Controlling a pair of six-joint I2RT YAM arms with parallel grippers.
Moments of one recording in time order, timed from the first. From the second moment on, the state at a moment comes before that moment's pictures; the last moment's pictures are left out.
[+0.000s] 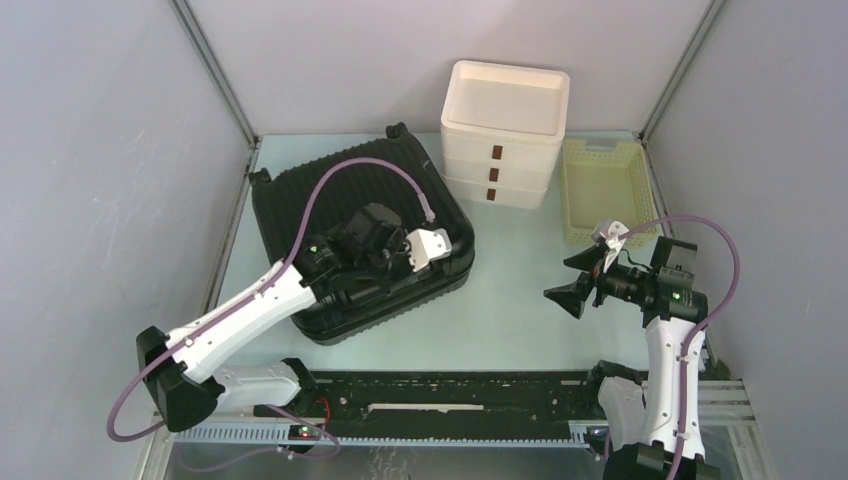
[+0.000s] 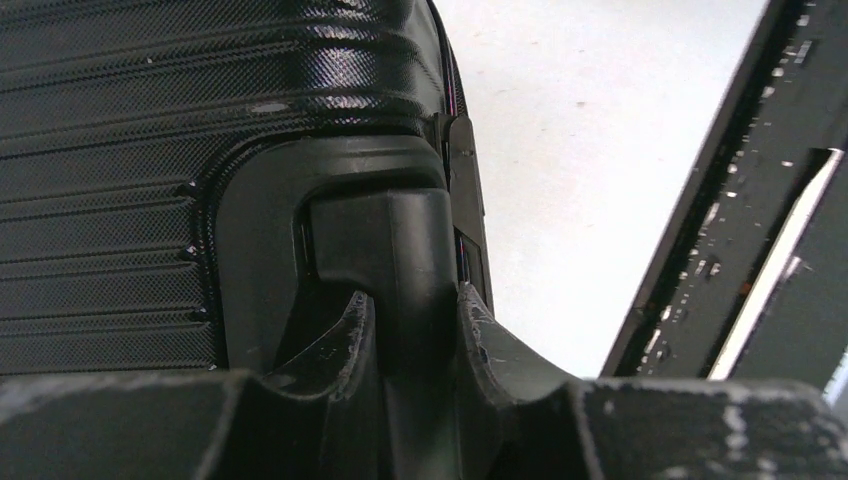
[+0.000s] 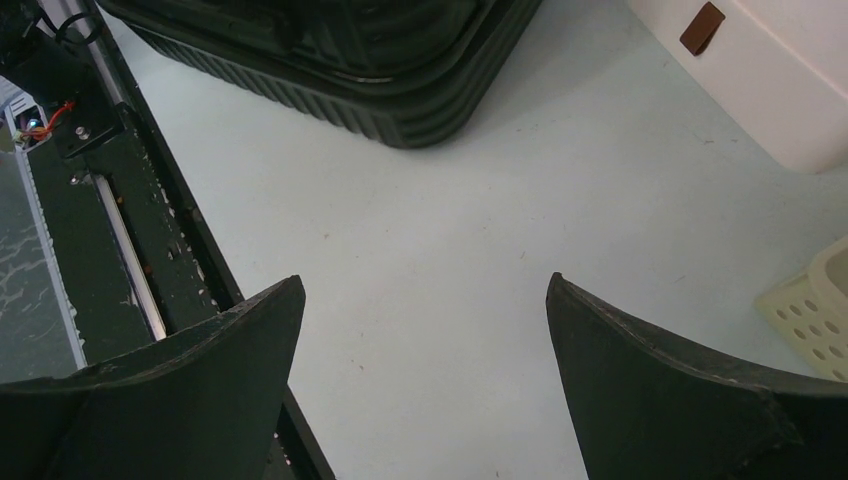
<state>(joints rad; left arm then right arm) -0.83 1.18 1.14 -0.76 0.15 0.40 -0.33 0.77 0.74 -0.86 -1.19 -0.71</state>
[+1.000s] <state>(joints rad) -0.99 1.02 1.02 -0.73 0.26 0.26 -0.23 0.79 0.74 -0.87 -1.19 -0.76</state>
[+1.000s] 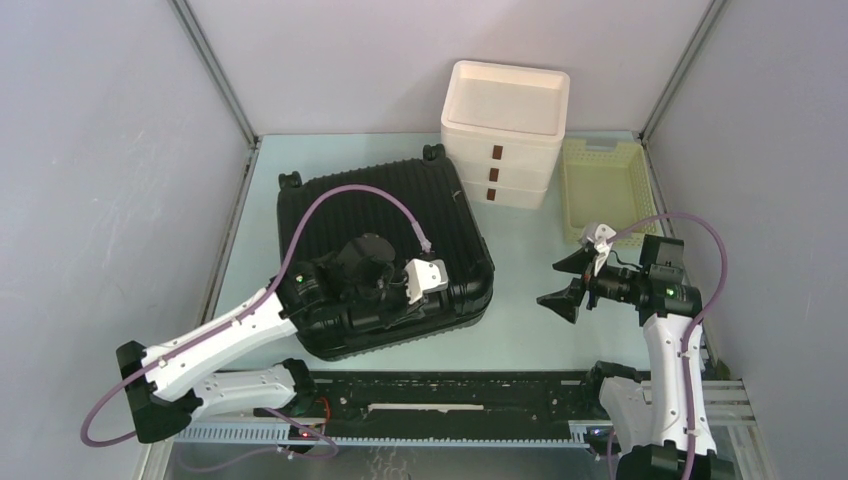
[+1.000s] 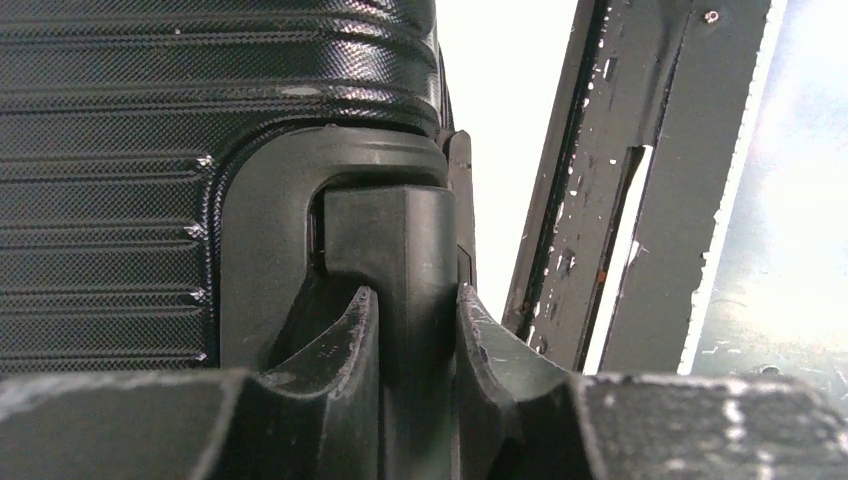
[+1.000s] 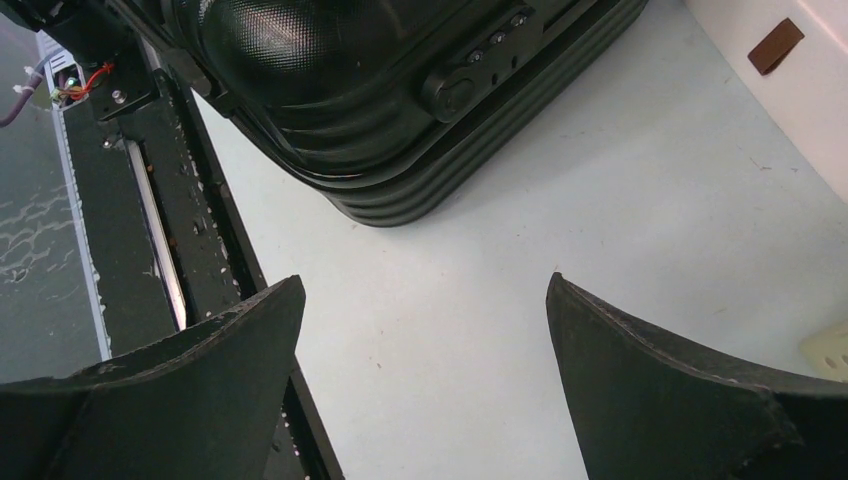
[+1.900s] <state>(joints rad) 0.10 0.86 1.08 -0.58 0.26 -0.37 -0.18 0.79 0.74 -0.89 -1.19 -0.79</state>
